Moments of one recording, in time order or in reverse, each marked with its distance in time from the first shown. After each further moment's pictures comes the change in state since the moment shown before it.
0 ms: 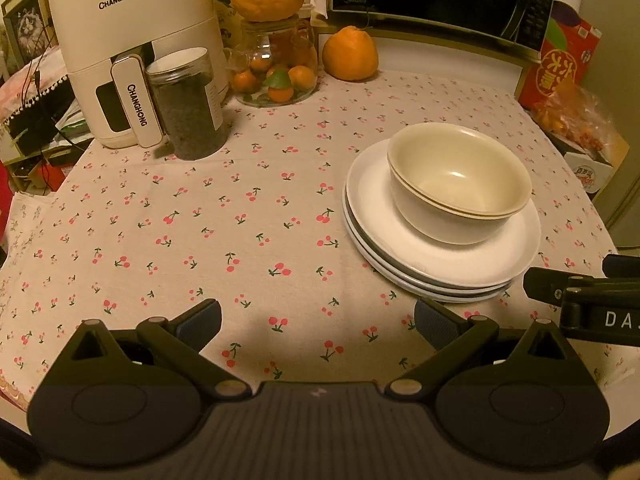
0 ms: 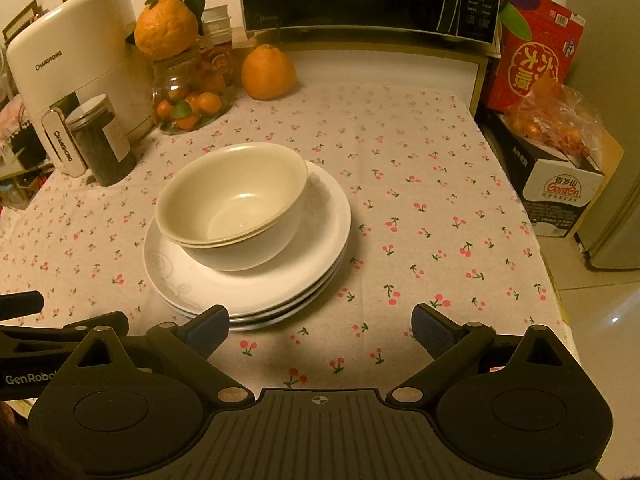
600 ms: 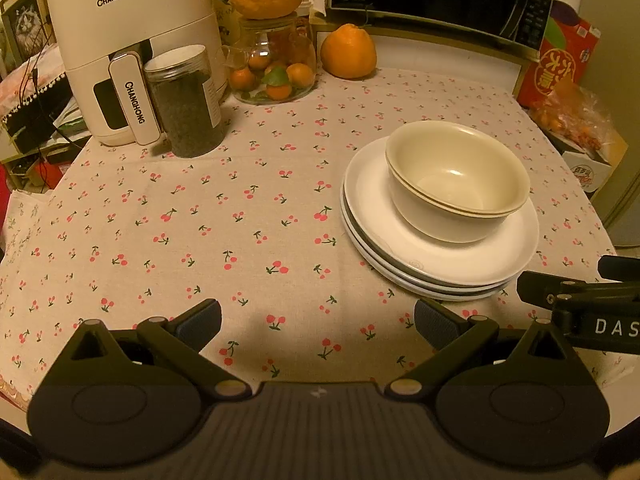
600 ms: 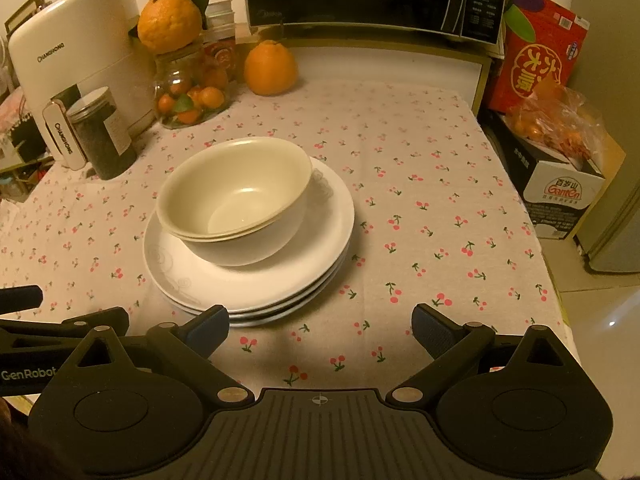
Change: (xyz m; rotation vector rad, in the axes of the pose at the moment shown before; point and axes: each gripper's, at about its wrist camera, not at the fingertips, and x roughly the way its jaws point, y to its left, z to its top) left arm 0.002 0.002 0.000 0.000 0.008 -0.013; right arm 0.002 0.002 -0.002 -0.016 0.005 -0.004
